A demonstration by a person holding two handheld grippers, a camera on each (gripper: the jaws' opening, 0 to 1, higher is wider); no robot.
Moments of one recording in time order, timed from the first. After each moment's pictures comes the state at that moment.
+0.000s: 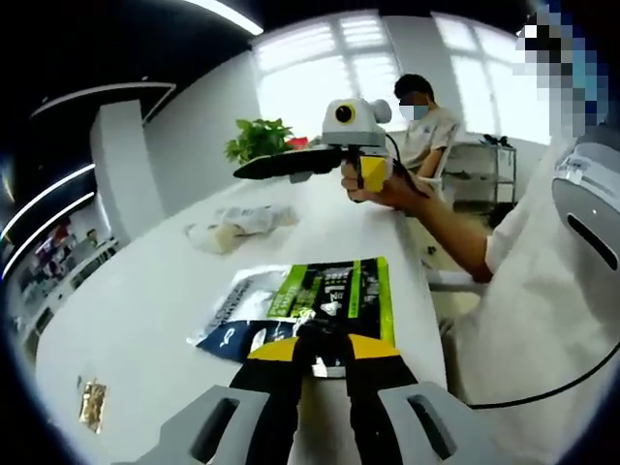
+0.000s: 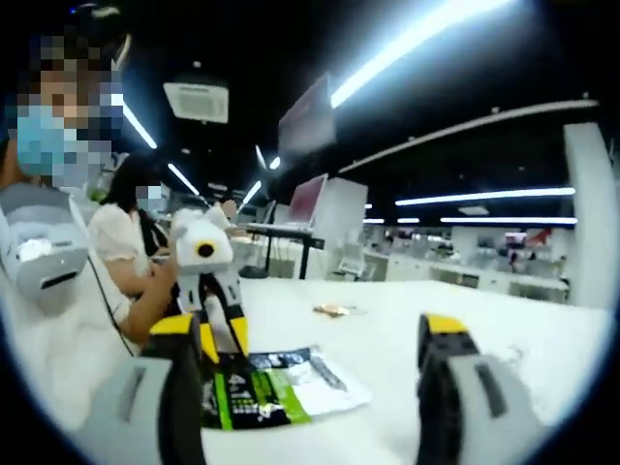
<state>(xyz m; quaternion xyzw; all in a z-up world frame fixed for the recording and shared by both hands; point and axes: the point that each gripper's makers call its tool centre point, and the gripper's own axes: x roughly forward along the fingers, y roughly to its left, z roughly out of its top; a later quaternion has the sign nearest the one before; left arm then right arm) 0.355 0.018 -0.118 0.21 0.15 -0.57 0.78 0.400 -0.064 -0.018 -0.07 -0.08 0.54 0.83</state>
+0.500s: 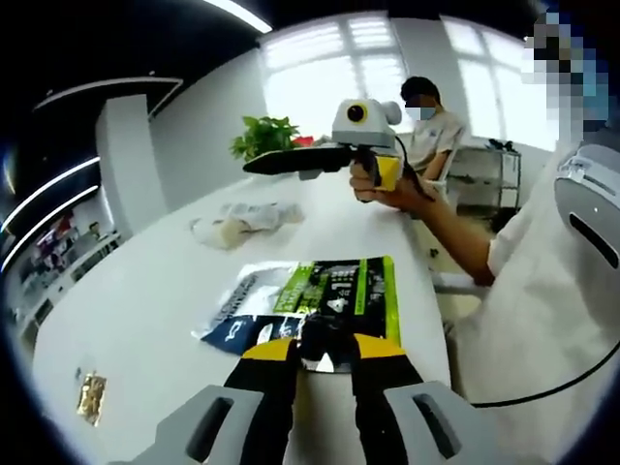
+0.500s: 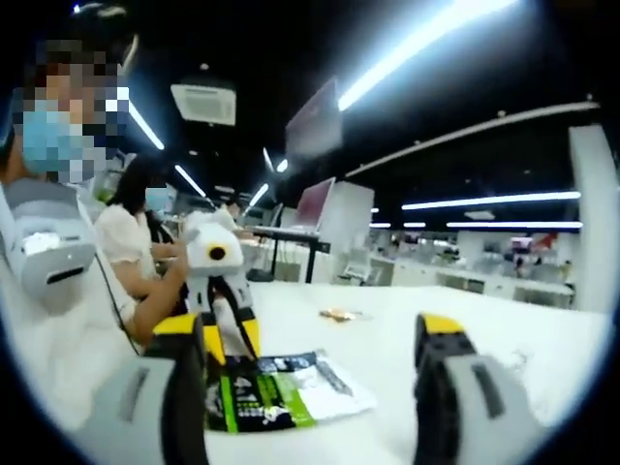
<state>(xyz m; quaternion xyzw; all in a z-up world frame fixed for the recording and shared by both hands) 0.358 0.021 -0.119 0.19 0.16 -0.57 0.78 0.395 -0.065 -0.013 -0.07 -0.09 0.55 0.83</state>
